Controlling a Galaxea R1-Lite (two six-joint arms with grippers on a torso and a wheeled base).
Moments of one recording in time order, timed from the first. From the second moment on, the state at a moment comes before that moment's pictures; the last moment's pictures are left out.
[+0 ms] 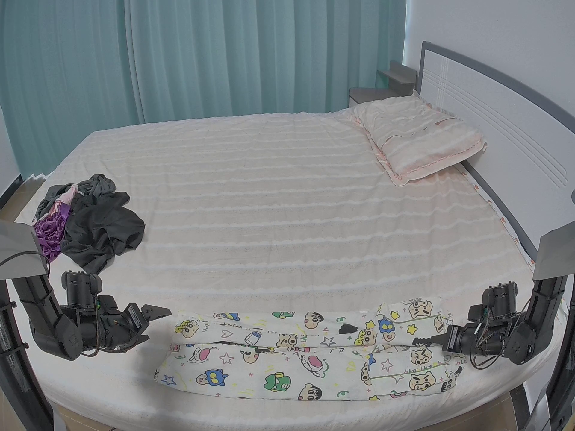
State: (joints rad) left arm 0.10 2.11 -0.33 -0.99 -0.46 -0.67; right arm 0.07 2.20 -0.23 -1.12 0.20 0.39
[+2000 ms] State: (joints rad) left arm 0.08 2.12 -0.30 -1.04 -0.46 -0.61; right arm 0.20 2.20 -0.40 -1.21 0.10 0.73
